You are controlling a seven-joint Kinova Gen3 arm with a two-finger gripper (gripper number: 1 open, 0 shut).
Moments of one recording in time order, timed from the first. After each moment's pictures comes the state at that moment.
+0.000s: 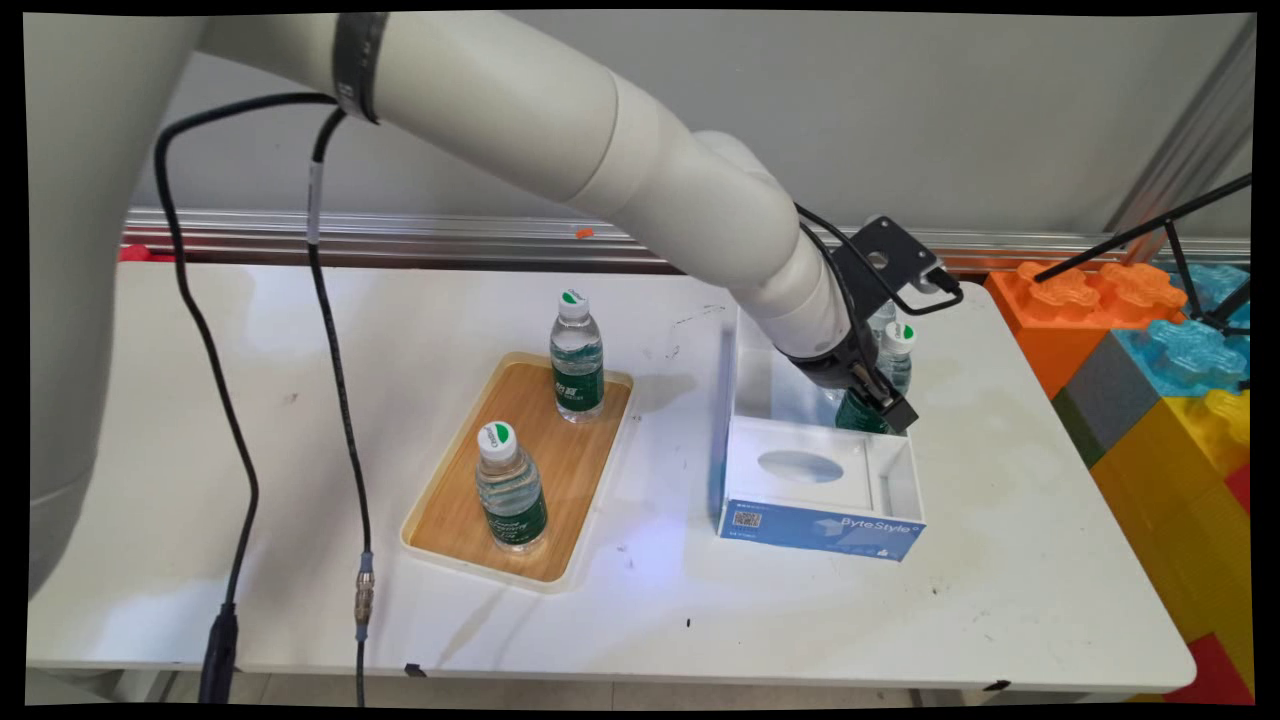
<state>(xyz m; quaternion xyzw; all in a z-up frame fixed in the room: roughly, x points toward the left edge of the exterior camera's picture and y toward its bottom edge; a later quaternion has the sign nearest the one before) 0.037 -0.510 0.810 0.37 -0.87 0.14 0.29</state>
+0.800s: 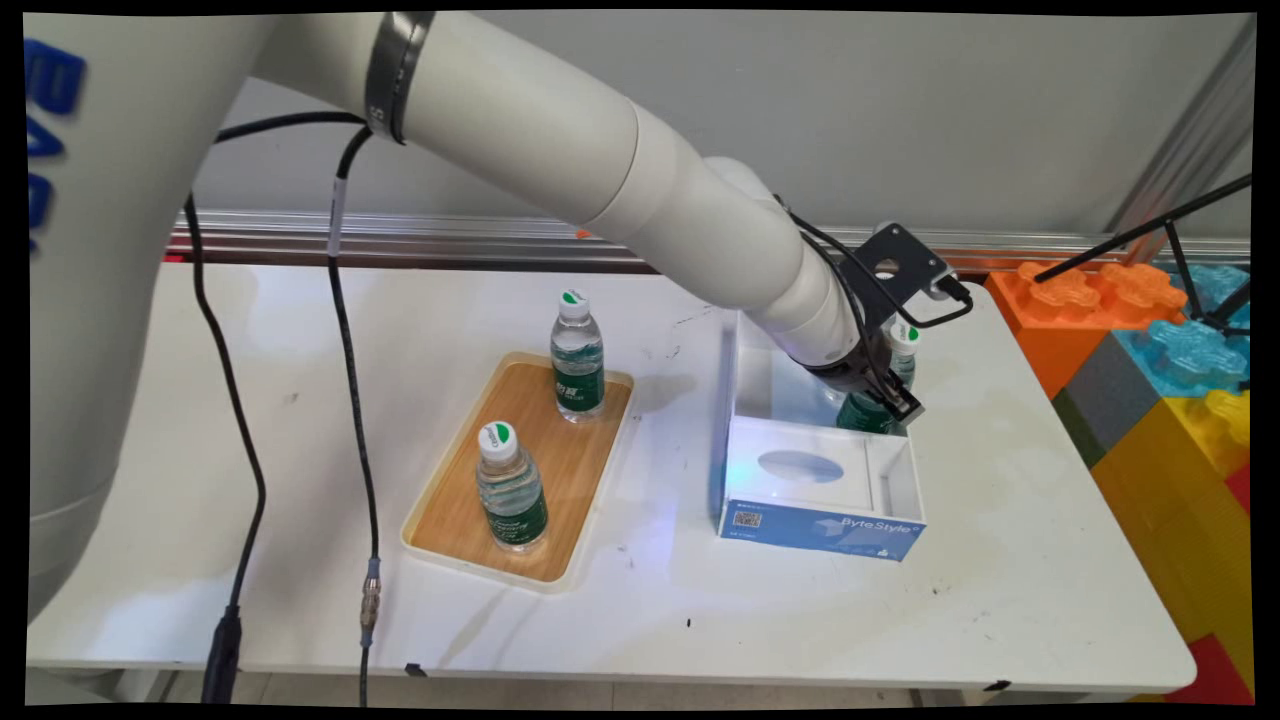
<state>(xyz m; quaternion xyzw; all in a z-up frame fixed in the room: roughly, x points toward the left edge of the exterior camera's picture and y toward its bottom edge) 0.029 -0.513 0.796 0.35 -0.87 0.15 0.31</state>
